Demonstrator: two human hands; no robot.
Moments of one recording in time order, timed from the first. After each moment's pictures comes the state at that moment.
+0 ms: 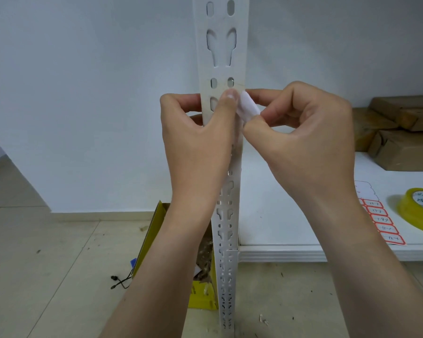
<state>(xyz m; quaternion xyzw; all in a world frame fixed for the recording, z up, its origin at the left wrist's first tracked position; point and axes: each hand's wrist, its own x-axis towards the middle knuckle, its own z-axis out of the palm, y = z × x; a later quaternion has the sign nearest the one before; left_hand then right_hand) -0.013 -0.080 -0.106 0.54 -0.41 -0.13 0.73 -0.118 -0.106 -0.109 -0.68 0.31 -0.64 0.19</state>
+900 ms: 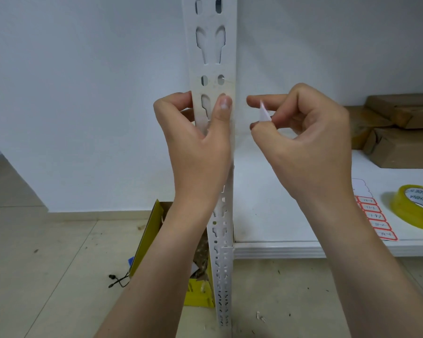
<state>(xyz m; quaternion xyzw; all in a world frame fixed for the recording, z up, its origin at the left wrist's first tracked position) -0.014 -0.096 -0.128 0.48 -0.45 -0.07 0.75 -0.134 -0.118 -0.124 -0.68 0.30 -0.65 0.18</state>
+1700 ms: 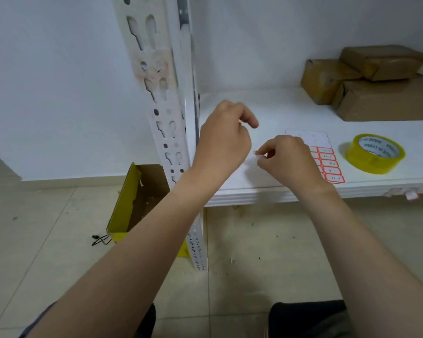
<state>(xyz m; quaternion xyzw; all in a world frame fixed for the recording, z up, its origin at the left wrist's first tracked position) -0.090 -0.126 -0.205 0.60 -0.65 -0.07 0.46 -0.235 -0.174 -0.254 -0.76 0.58 -0.26 0.12</state>
